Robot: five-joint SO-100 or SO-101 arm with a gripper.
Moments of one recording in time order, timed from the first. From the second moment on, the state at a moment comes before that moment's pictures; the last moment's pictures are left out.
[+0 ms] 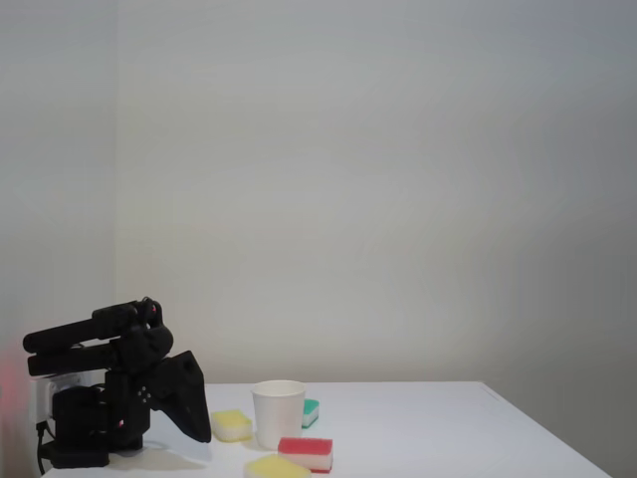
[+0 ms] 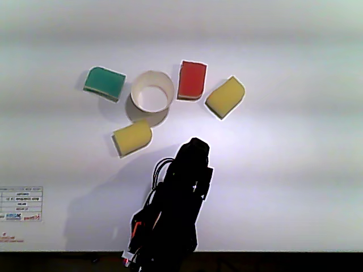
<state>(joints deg) -0.2 186.2 177.3 73.6 6.0</state>
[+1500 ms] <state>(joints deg) 6.5 104.8 118.7 47.5 11.6</state>
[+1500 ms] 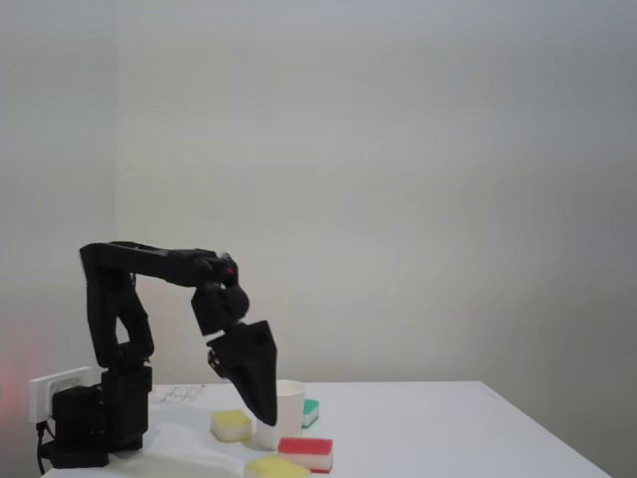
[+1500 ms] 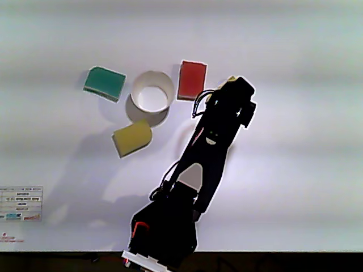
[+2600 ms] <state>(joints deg) 6.9 101.4 125.5 30.9 8.3</state>
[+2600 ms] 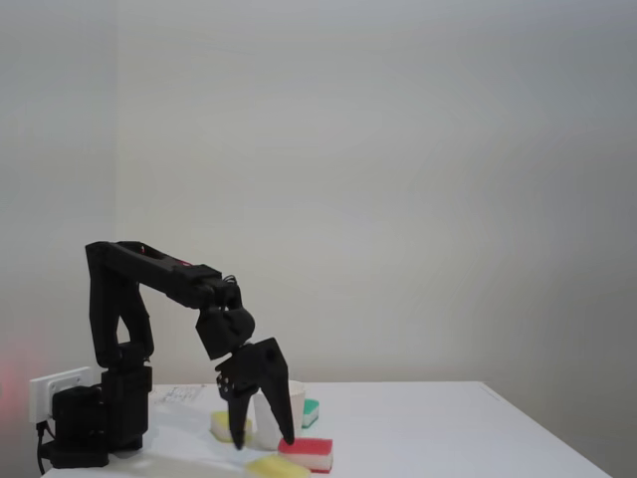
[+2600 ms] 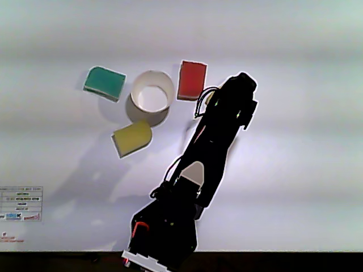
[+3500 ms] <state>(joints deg) 6.7 82.5 114.0 24.8 10.7</state>
